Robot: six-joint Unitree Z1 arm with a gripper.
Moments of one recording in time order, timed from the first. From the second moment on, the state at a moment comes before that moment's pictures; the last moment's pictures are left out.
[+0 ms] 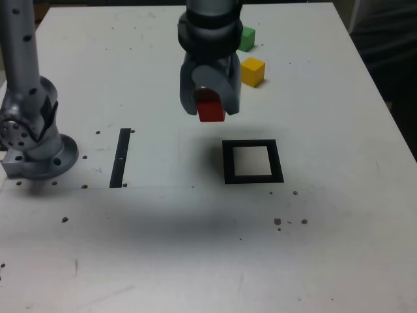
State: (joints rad) arm -0.04 1.80 -1.34 1.18 0.20 0.07
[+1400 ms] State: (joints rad) arm -0.11 2.08 -1.51 1.18 0.14 -0.03
